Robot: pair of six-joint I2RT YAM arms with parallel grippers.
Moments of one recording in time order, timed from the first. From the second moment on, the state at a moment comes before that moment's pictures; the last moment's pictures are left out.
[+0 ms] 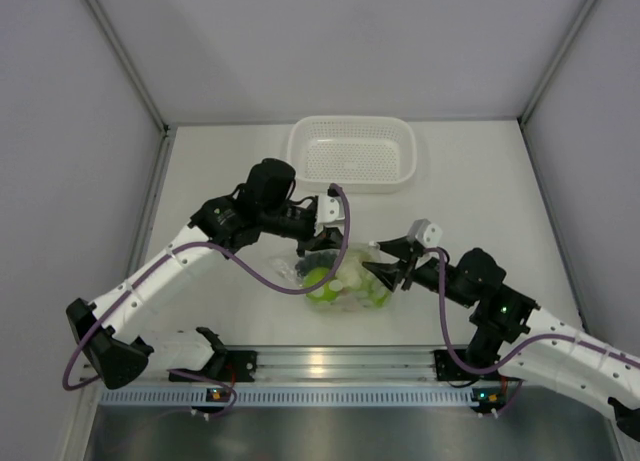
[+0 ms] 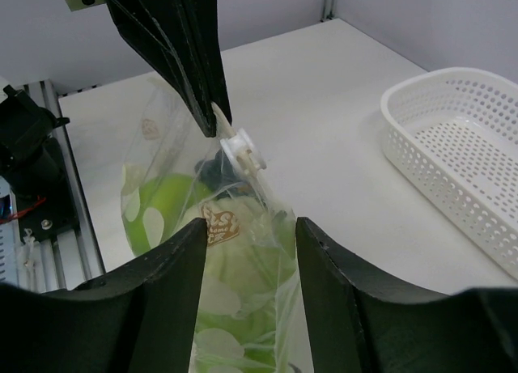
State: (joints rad) left arm -0.77 1.24 1.31 -0.65 0.72 0.50; right arm 0.95 0.58 0.48 0.12 -0.09 -0.01
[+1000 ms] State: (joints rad) left arm -0.75 1.25 1.31 -0.67 0.77 0.51; right arm 0.94 0.67 0.64 0.01 -0.20 -0.08
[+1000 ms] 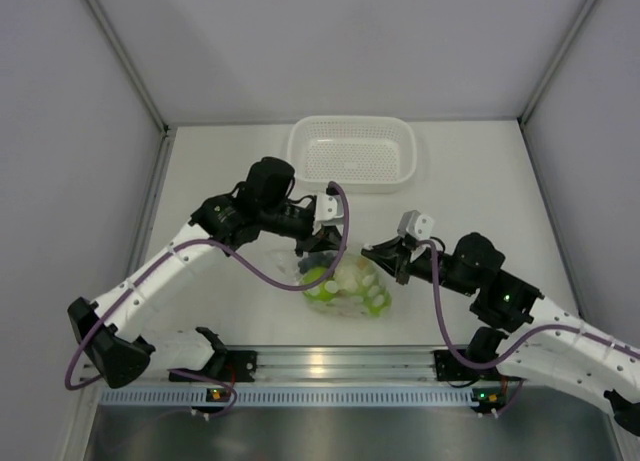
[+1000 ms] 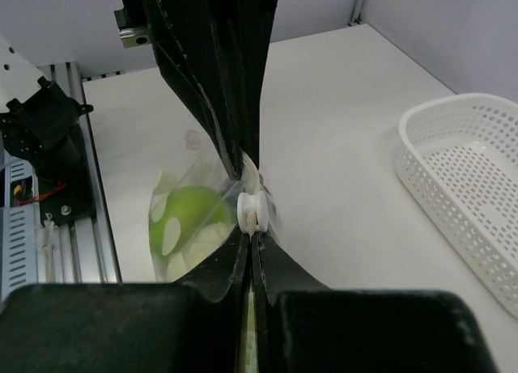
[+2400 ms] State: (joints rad) left arm -0.82 1.43 1.45 -0.65 0.88 0.49; right arm 0.94 0.69 0.65 -0.07 -0.15 -0.08
